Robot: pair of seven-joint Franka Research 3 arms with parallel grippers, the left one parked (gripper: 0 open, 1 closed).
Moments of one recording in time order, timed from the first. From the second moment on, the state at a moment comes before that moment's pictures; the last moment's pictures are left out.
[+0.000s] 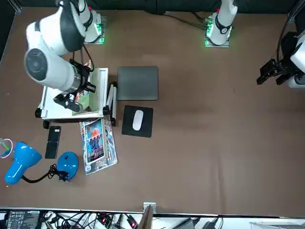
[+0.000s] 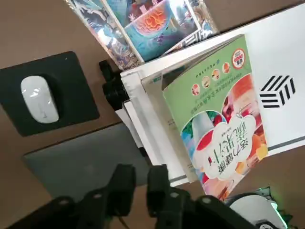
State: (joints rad) arm 0.35 0.23 -0.05 -1.63 0.12 1.59 0.61
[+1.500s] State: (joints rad) arm 0.51 0.52 -0.06 -1.38 -0.18 1.62 0.77
